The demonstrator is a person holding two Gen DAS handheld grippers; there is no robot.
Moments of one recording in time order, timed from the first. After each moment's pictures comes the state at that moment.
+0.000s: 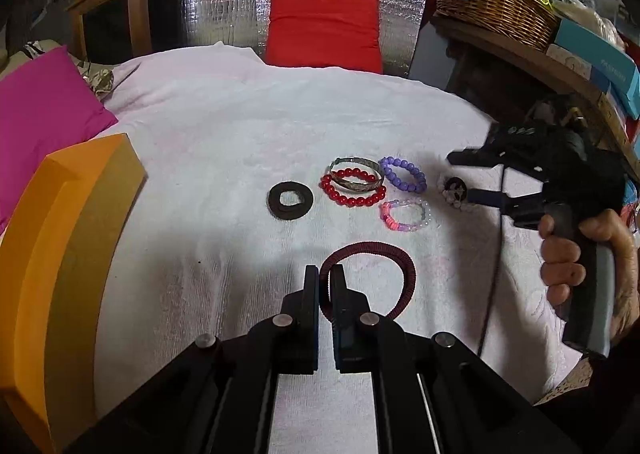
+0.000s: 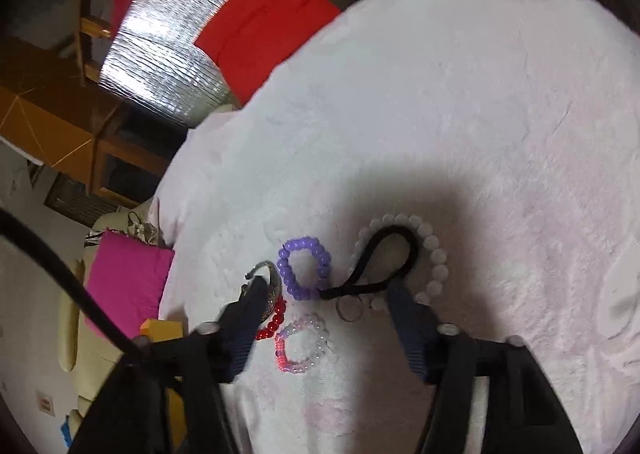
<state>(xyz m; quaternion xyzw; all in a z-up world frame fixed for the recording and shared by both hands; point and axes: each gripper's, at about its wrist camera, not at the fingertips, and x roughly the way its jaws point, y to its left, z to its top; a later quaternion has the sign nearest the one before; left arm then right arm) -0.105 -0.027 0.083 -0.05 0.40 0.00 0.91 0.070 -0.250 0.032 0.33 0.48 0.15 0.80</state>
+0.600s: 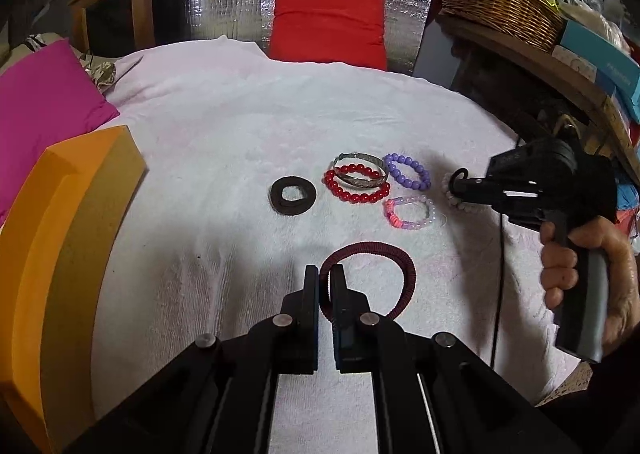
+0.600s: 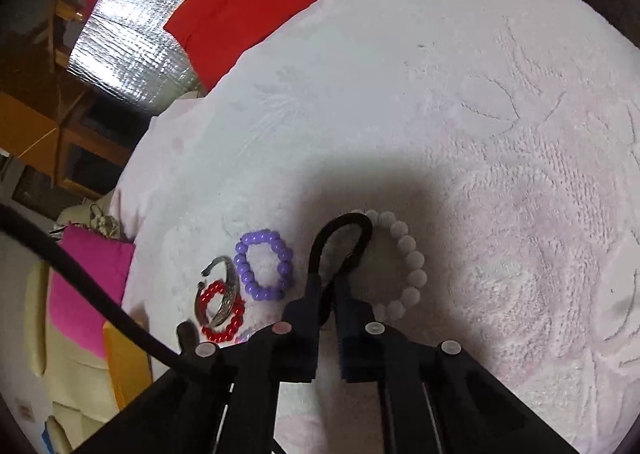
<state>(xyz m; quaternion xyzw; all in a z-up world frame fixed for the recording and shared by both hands) -0.104 -0.026 0.079 -0.06 0.41 0.00 0.91 0.077 -0.251 0.022 0.29 0.51 0.11 0.80</state>
